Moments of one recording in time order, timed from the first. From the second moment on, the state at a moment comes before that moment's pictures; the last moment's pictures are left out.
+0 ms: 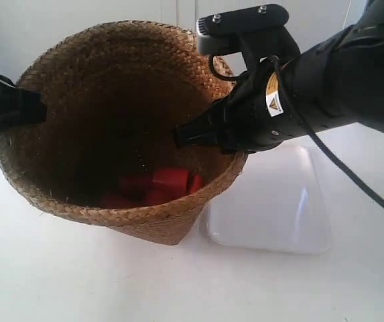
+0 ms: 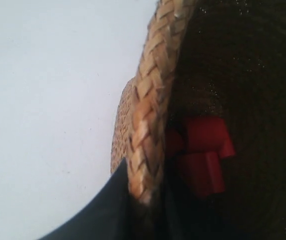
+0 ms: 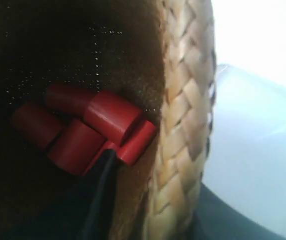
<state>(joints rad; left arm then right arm) -0.20 1.07 -0.89 -0.42 0.56 0.24 0.63 1.36 -1.07 -0.36 0.60 0.55</state>
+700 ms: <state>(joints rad) -0.28 1.13 -0.87 -0.45 0.42 0.26 0.63 1.35 -1.07 -0.53 0.64 0.69</state>
